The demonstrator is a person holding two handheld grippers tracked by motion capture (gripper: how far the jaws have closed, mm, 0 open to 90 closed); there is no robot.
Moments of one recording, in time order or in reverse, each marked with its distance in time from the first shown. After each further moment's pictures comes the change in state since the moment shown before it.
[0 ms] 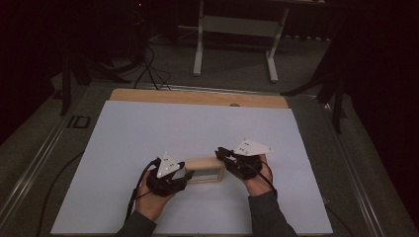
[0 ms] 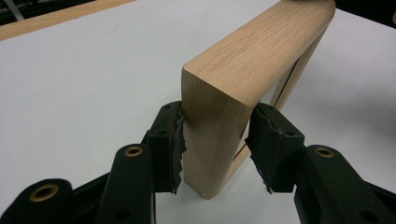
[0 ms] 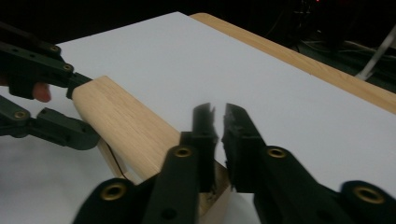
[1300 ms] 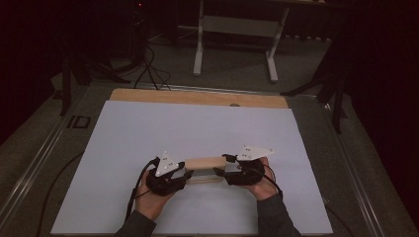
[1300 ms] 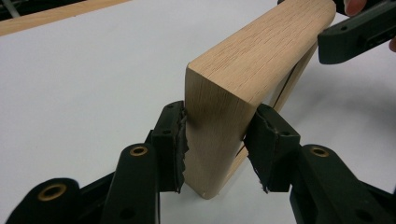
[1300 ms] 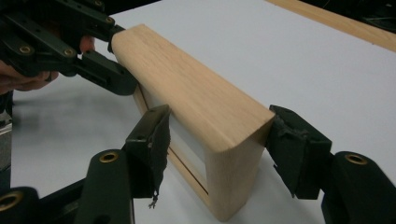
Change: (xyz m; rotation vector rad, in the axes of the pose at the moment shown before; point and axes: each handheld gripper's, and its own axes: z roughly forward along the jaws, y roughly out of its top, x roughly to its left) left arm 0.003 -0.001 0.000 -0.004 -0.013 -0.019; right arm -0.010 -0.024 0.000 0.081 0.180 0.010
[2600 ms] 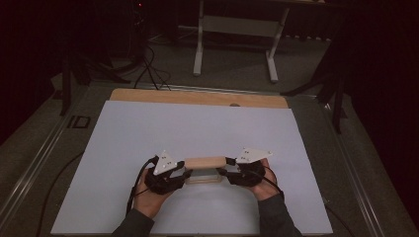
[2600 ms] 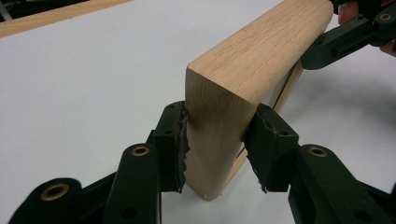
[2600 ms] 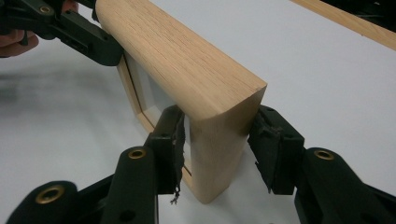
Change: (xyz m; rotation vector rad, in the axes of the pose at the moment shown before) left arm 0.006 0.000 -0.001 -0.001 -0.023 0.012; right arm -0.001 -0.007 0.002 0.049 -0.044 -0.059
